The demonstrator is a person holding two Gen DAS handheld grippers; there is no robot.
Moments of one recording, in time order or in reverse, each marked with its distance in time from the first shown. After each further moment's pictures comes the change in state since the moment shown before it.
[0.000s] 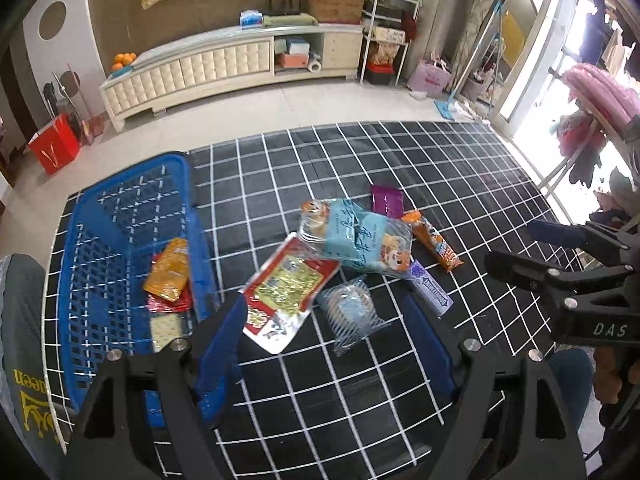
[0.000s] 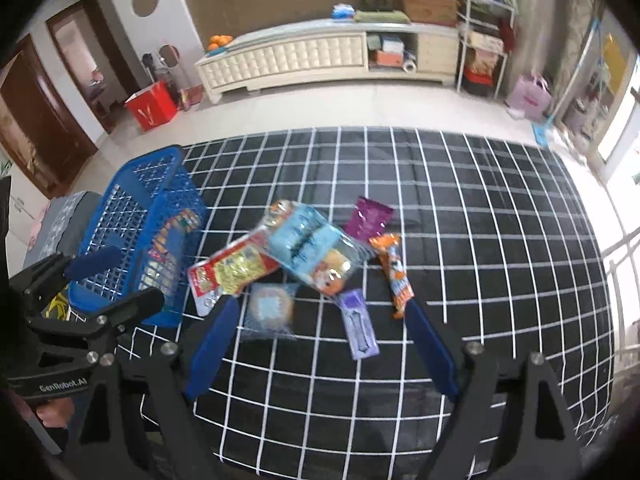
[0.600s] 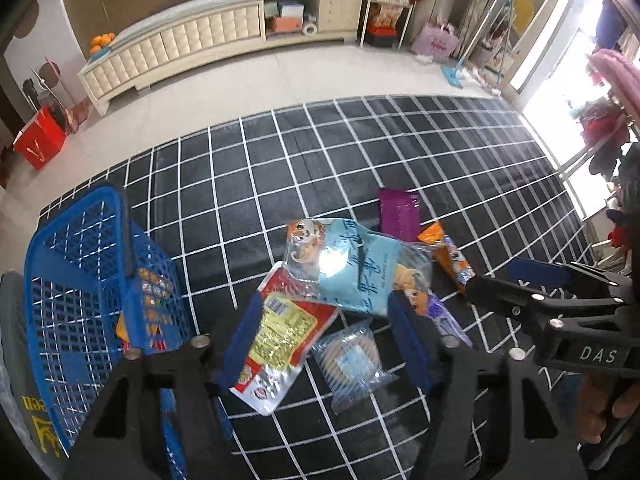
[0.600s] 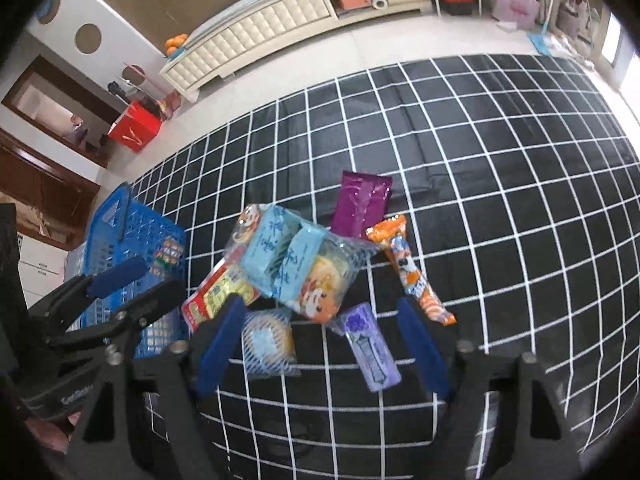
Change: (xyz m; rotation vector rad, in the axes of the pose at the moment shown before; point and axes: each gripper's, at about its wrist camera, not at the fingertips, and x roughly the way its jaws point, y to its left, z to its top) left arm 0.085 -0.005 0.070 0.017 0.161 0.004; right arm 0.075 -0.053 0.034 0.260 0.159 0.130
